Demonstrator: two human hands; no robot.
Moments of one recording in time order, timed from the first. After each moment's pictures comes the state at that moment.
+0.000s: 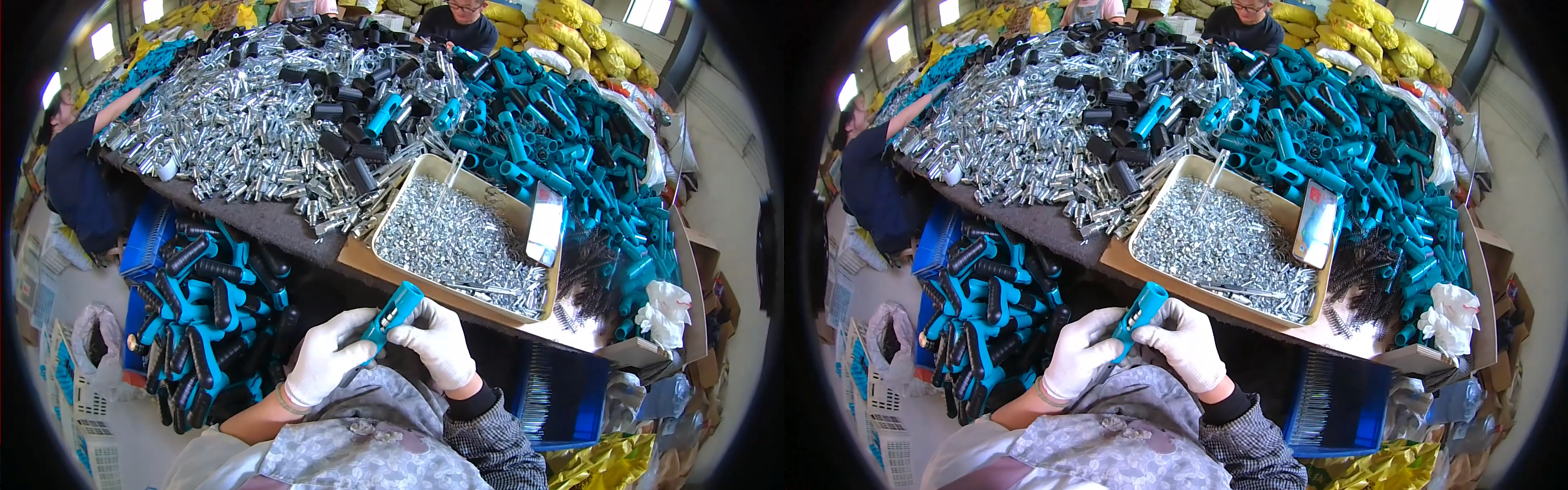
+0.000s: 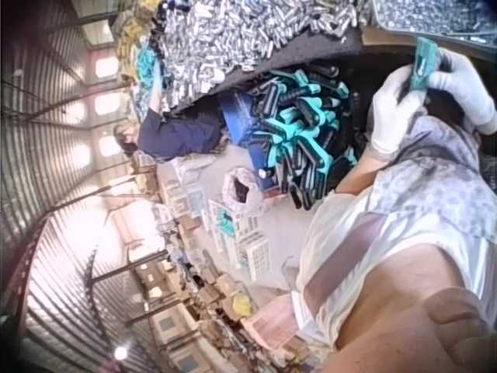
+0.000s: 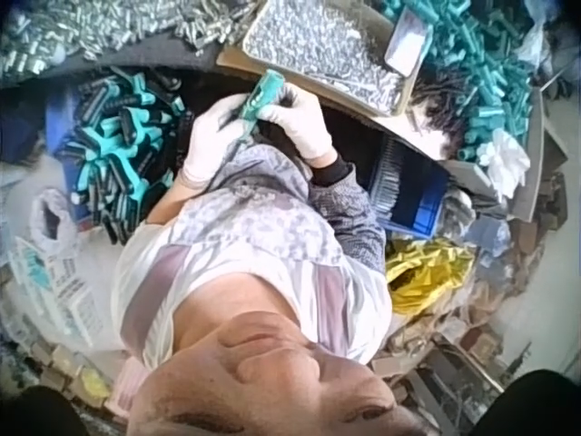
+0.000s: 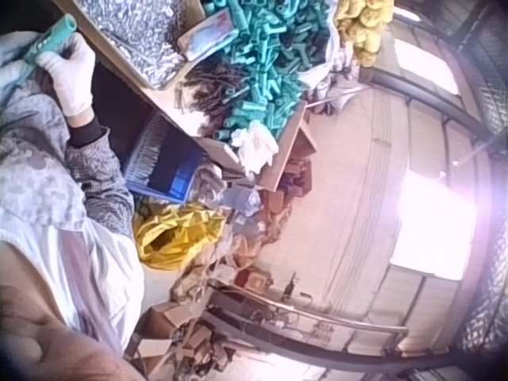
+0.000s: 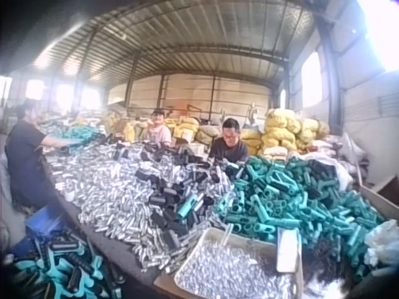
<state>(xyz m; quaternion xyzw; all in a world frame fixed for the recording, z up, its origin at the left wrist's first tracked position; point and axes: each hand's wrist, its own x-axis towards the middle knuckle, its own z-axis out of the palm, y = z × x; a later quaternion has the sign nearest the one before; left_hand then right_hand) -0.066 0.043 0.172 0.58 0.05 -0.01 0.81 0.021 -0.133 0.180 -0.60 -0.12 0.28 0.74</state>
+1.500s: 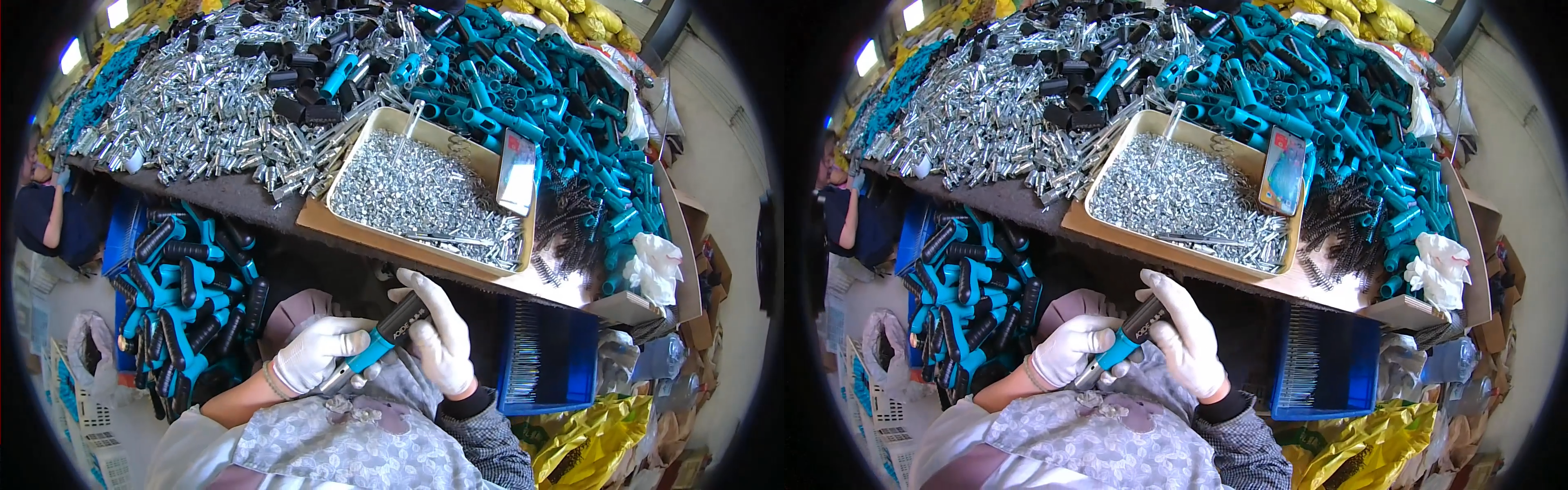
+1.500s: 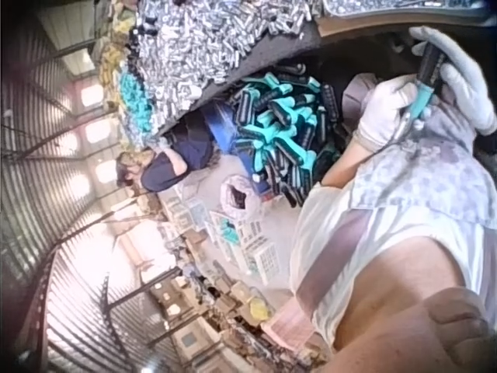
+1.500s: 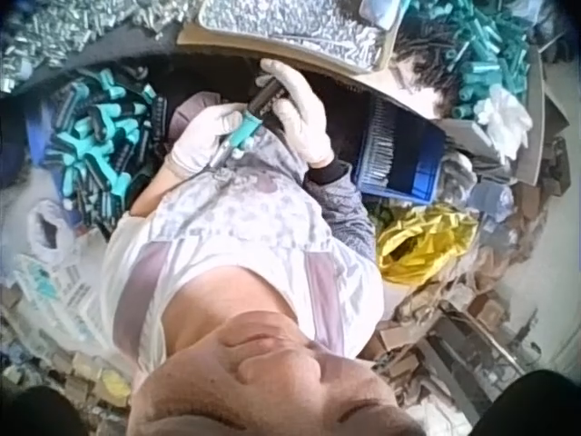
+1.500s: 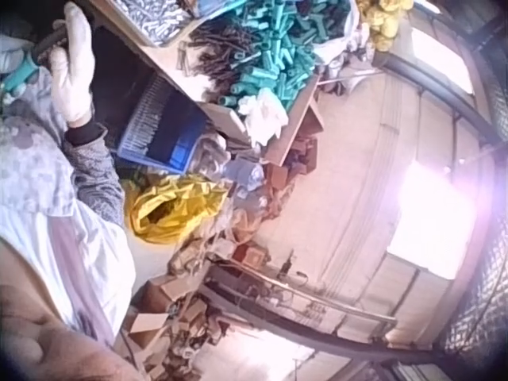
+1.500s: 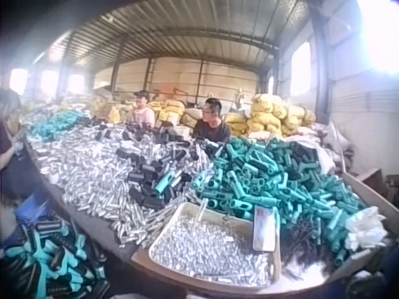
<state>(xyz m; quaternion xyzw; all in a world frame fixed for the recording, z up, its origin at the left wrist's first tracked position) -0.075 0.020 0.164 0.37 0.06 -0.34 0.86 -0.018 -0.191 0.162 -0.69 -0.32 0.00 0.65</state>
